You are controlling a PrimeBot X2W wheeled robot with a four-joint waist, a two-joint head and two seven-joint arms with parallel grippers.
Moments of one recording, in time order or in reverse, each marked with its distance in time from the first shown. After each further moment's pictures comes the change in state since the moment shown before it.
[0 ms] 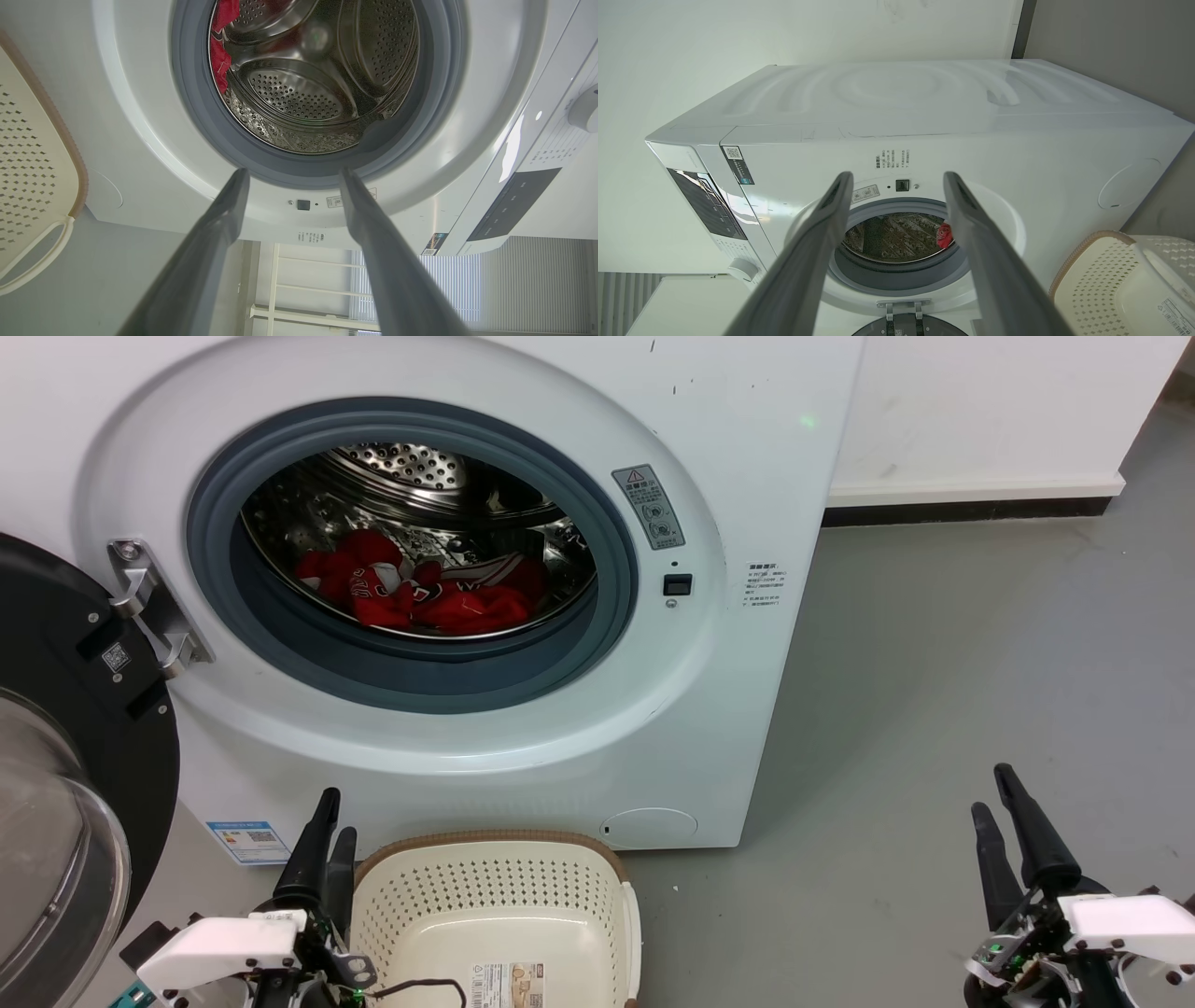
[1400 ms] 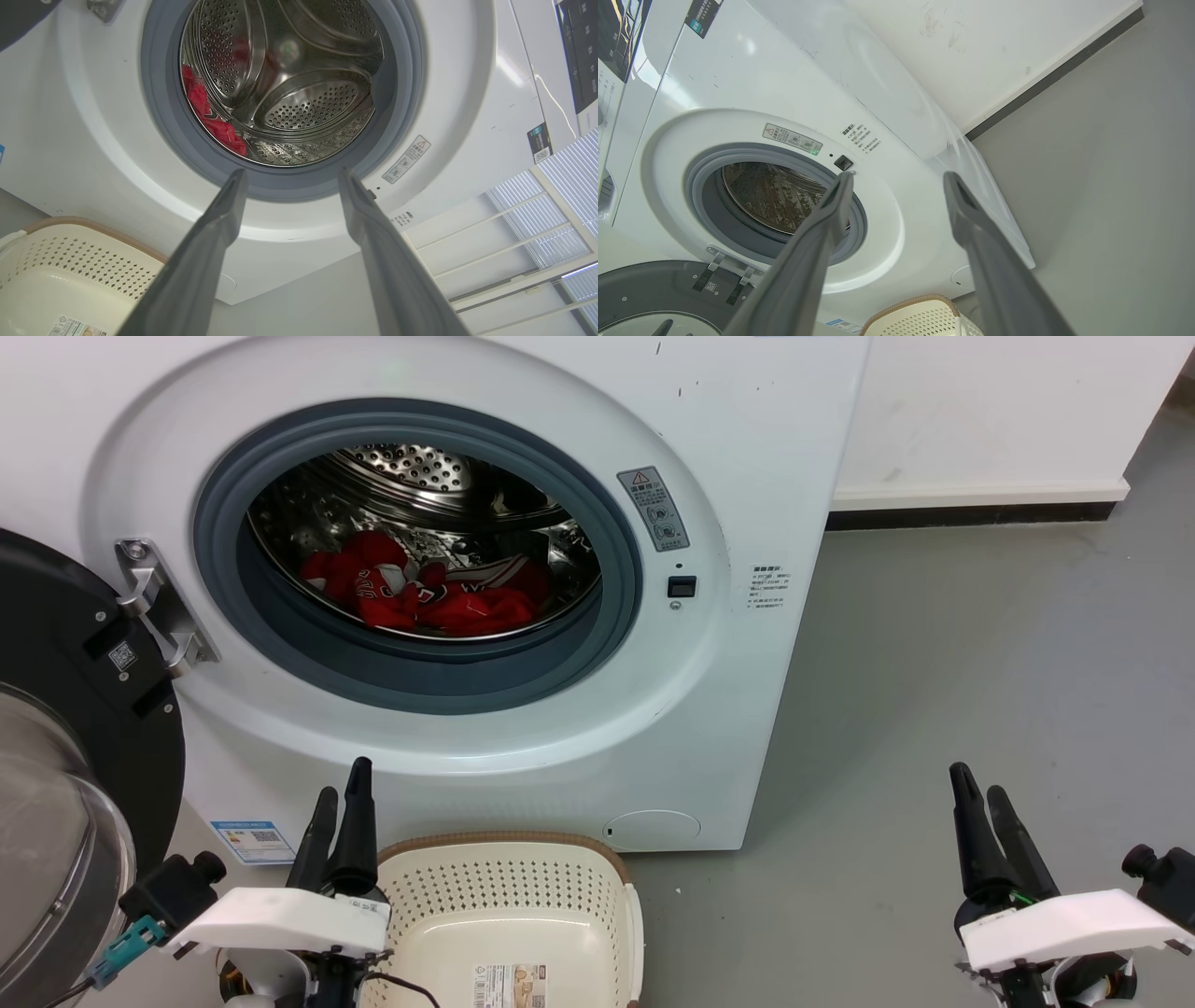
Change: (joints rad) left arm 0.000 0.000 -0.069 -0.095 0.693 0.006 -0.175; right arm 0.051 0.001 0.079 -0.126 -0.798 0.000 -0.175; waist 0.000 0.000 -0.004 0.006
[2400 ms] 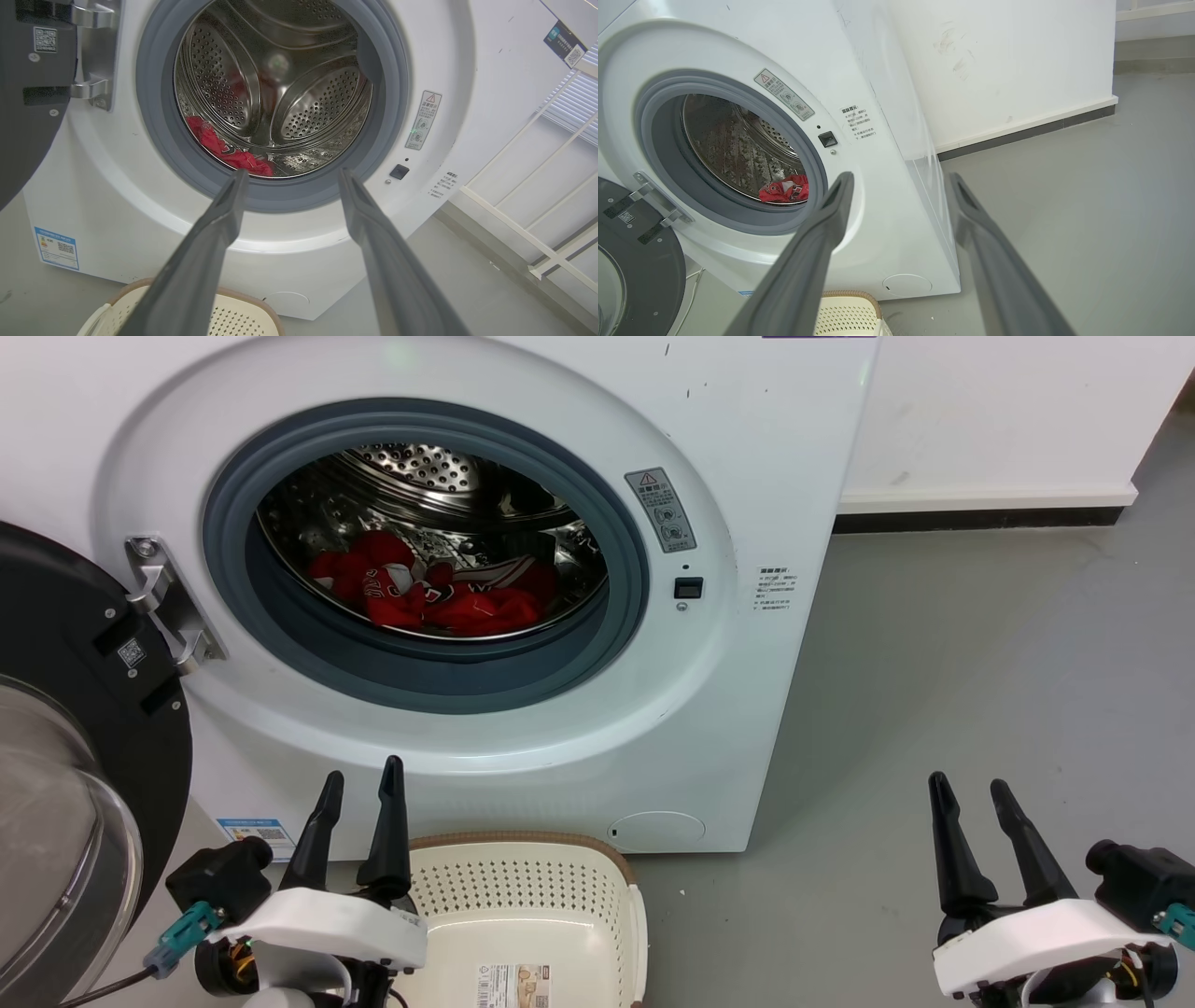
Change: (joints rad) left arm 0.000 0.000 -0.036 -0.003 0.399 -0.001 -0.090; right arm 0.025 0.000 0.015 -0.040 -0.399 0.000 -0.043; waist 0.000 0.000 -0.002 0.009
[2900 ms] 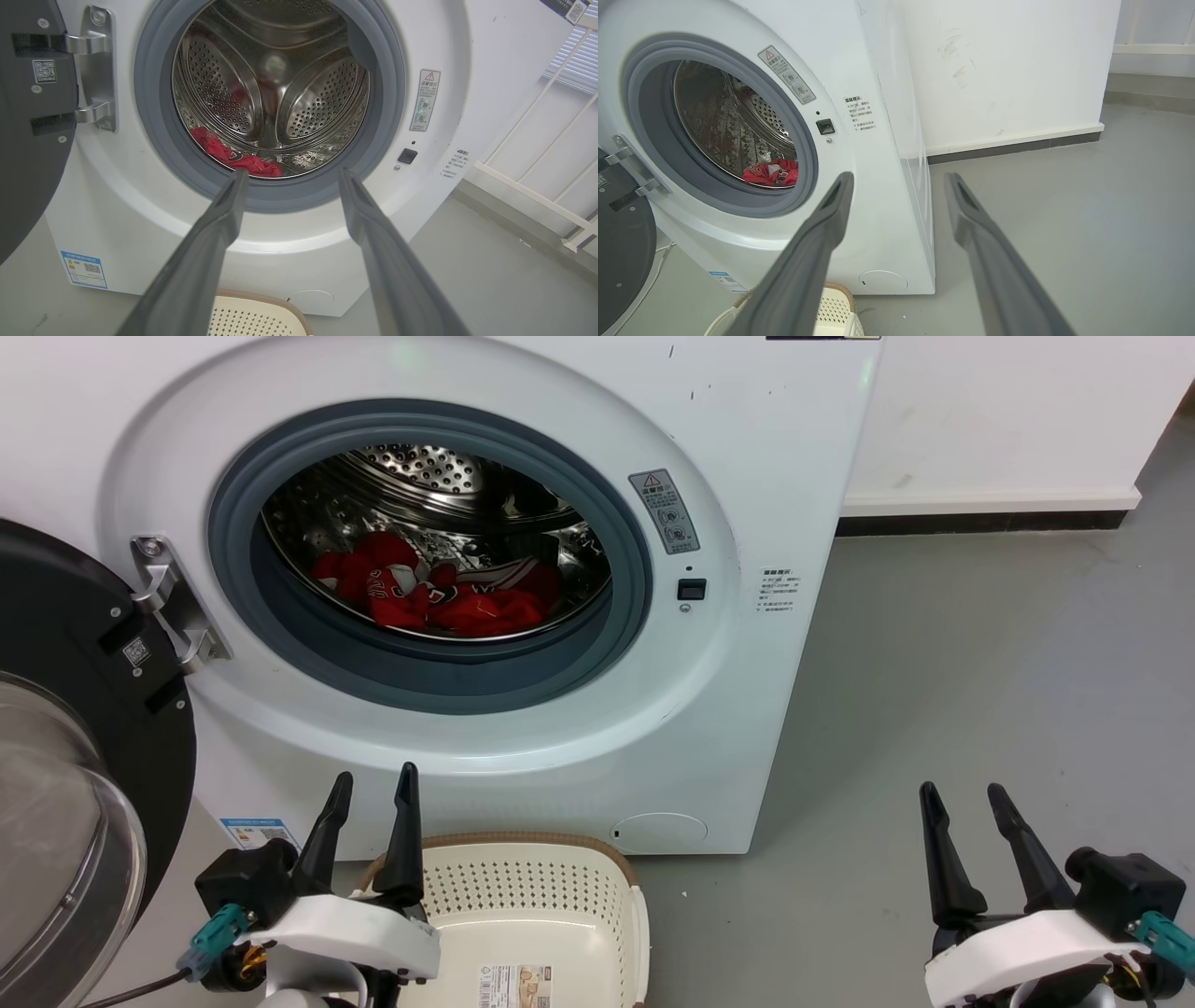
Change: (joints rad) left arm 0.000 0.000 -0.016 0.021 0.133 -0.001 -0.035; right arm 0.014 0.000 0.007 -0.007 -0.141 0.000 -0.020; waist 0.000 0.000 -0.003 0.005
